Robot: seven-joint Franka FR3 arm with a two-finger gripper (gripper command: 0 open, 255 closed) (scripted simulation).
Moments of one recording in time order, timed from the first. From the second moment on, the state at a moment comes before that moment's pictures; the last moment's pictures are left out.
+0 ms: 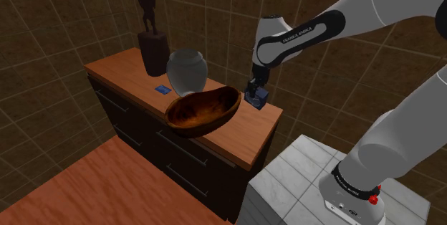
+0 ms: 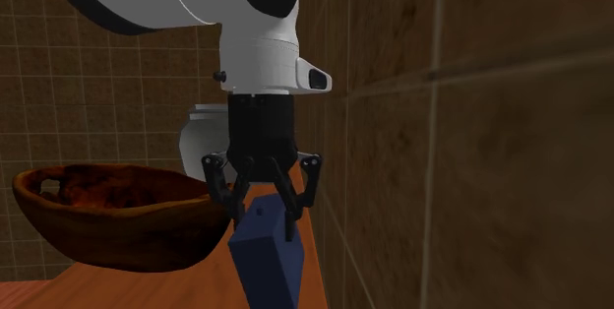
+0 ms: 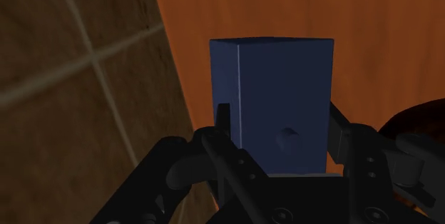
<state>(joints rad) -0.02 -0.13 0.02 -2.41 0.00 2.28 -0.11</state>
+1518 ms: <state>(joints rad) -0.05 -0.25 0.04 -2.23 0.01 1.87 -0.11</state>
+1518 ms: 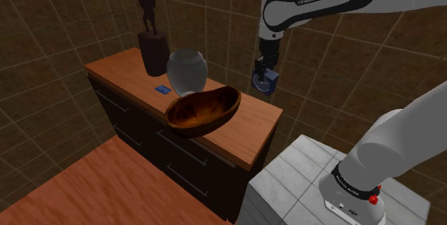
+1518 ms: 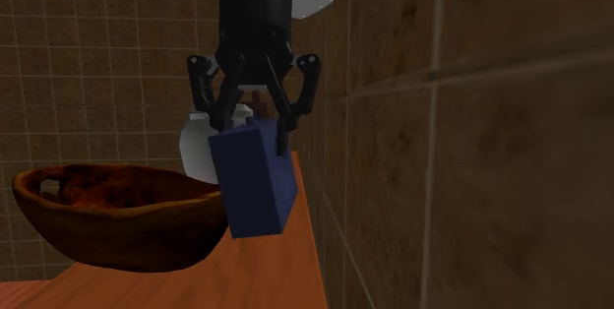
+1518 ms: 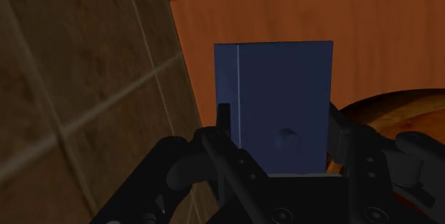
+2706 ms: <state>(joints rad) -0.05 -0.25 0.10 -1.99 0.02 1.73 -0.05</state>
